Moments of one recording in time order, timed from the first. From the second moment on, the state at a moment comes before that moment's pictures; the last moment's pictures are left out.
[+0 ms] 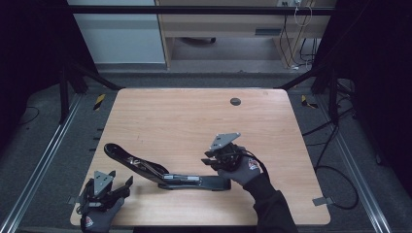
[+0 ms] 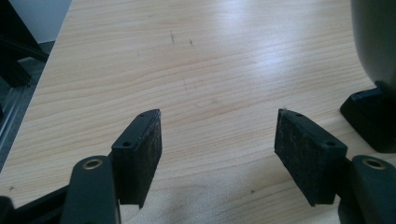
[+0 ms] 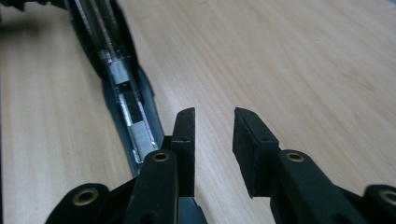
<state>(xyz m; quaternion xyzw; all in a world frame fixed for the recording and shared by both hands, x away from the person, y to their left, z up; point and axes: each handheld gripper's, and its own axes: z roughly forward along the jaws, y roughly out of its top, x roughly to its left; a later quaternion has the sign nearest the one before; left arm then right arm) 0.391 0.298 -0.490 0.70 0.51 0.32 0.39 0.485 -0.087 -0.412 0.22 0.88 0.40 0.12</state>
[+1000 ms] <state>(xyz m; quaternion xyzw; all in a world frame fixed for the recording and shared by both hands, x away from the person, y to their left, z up) 0.379 0.296 -0.463 0.69 0.48 0.32 0.43 0.439 -0.192 -0.474 0.41 0.76 0.46 0.19</state>
